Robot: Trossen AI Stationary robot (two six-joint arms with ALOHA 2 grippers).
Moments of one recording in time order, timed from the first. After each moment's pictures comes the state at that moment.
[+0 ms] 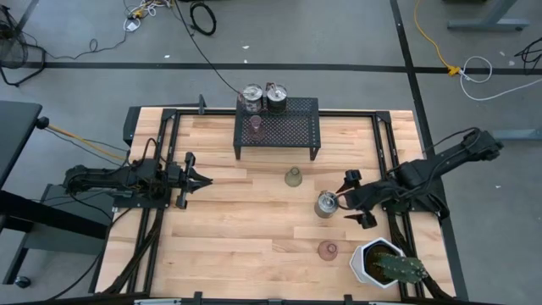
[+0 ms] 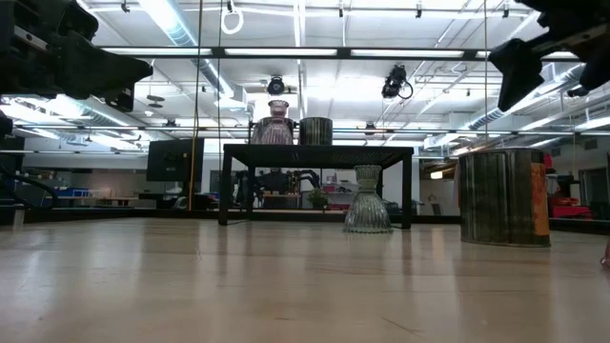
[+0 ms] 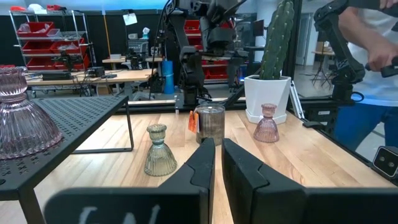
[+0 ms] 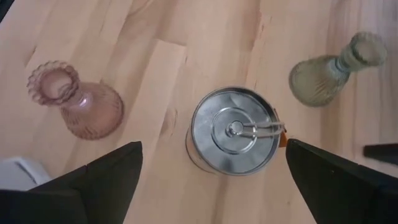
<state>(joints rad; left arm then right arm) -0.04 0.01 0.01 0.05 -0.01 0.01 0.41 0.93 0.74 -0.77 0.17 0.09</state>
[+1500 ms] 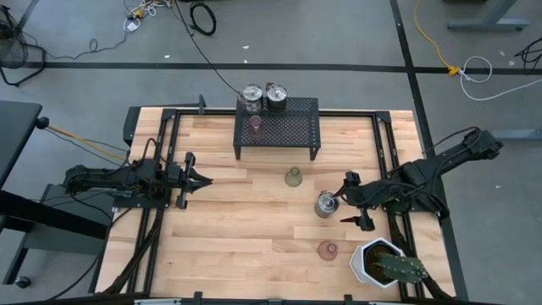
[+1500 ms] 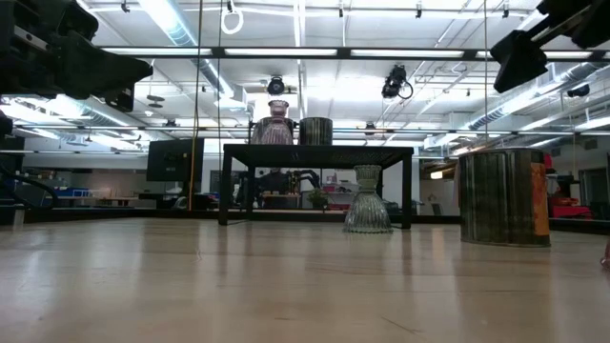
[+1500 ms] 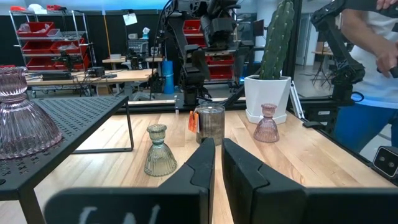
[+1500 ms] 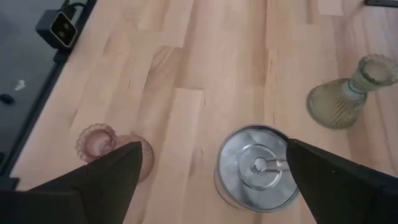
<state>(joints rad) -0.04 0.01 0.01 0.05 -0.01 0.01 0.43 0.89 0.71 -0.62 0.14 0.23</state>
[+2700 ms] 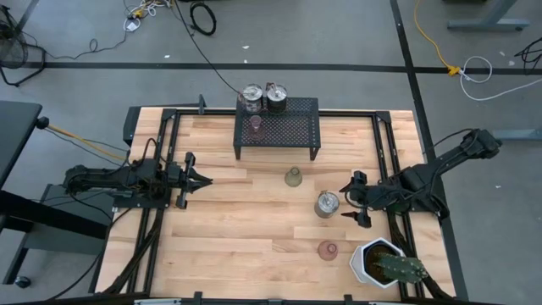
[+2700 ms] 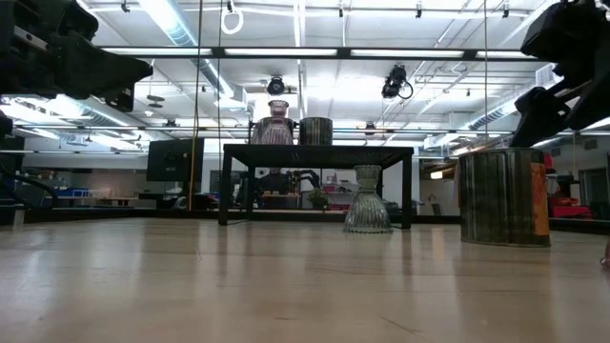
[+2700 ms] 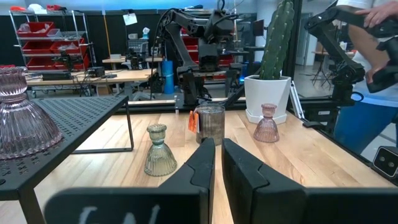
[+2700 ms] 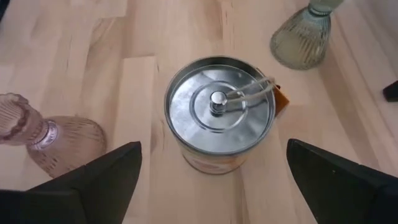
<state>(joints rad) -0.04 0.01 0.01 0.05 -0.01 0.01 0.47 0.75 0.45 -0.54 0.31 0.41</state>
